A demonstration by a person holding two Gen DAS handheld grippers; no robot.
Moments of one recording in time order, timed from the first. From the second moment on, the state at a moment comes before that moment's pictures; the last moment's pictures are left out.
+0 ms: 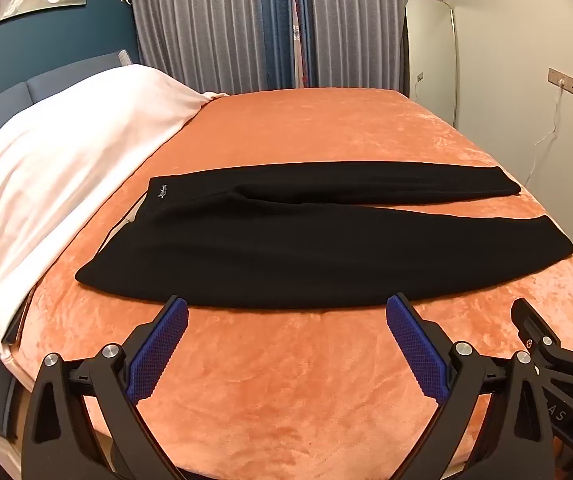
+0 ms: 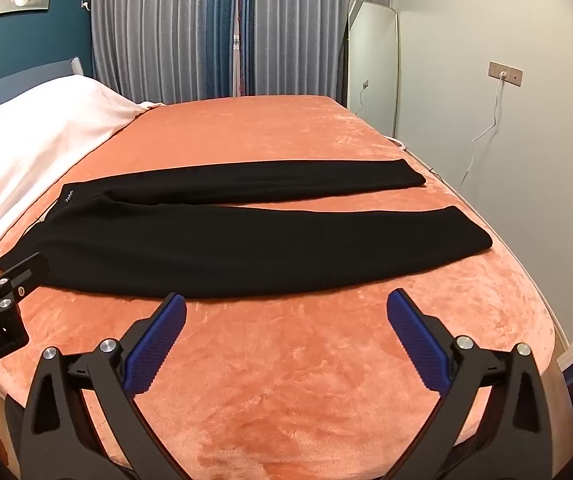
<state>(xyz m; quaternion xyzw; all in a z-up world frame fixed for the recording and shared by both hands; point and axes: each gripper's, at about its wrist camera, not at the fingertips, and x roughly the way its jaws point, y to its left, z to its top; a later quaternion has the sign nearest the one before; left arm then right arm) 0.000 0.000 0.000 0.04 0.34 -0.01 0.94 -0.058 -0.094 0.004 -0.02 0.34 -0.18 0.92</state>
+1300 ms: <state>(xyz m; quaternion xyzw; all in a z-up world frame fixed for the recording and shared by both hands) -0.004 0.007 -0.006 0.04 0.34 -0.02 0.94 -0.058 -0.094 -0.001 -0.01 0.34 -0.18 0.92</state>
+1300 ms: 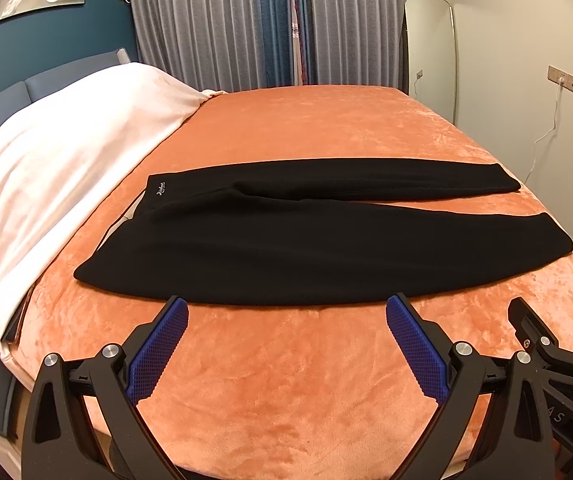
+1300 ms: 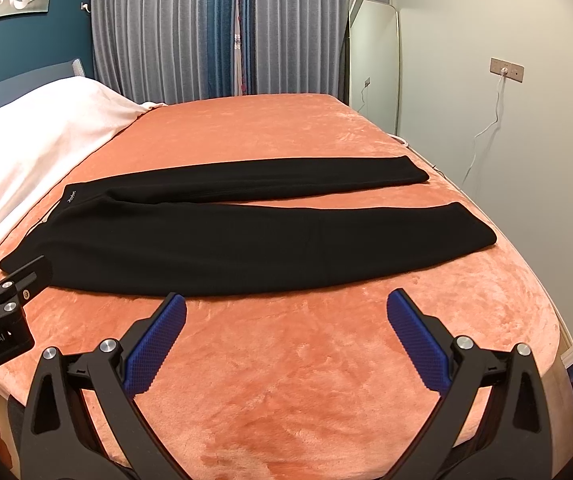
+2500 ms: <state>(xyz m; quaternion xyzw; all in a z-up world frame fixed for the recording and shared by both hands) 0.070 0.024 -0.016 0.02 0.35 0.00 0.94 0.038 -0.237 0.010 -0.02 0.36 -0.16 0.92</state>
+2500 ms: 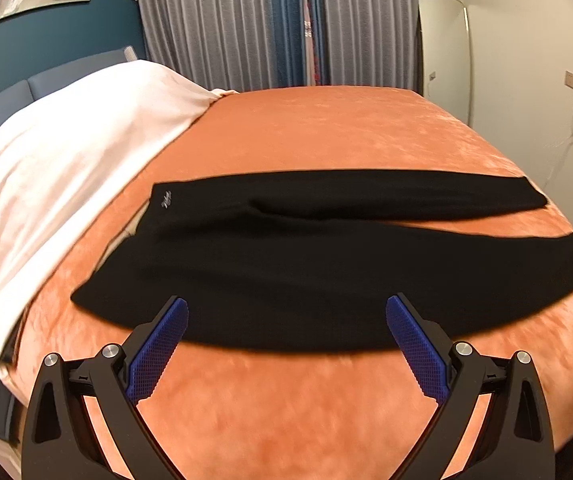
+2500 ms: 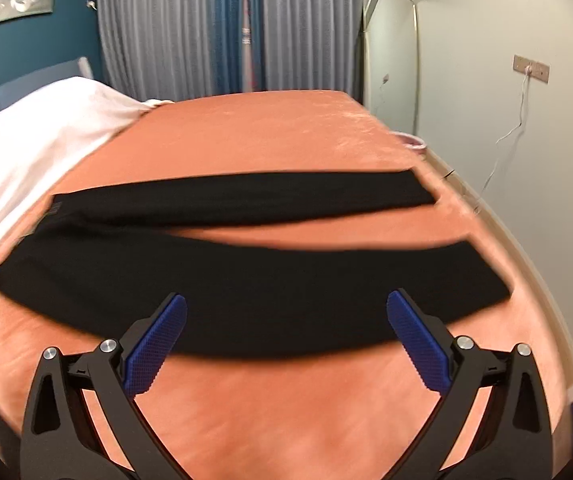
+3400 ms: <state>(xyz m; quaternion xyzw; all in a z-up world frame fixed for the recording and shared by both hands) 0.425 0.267 -0.083 0.03 0.42 0.21 0.88 0.318 -0.533 -0.090 0.06 0.46 -0.18 0.87</state>
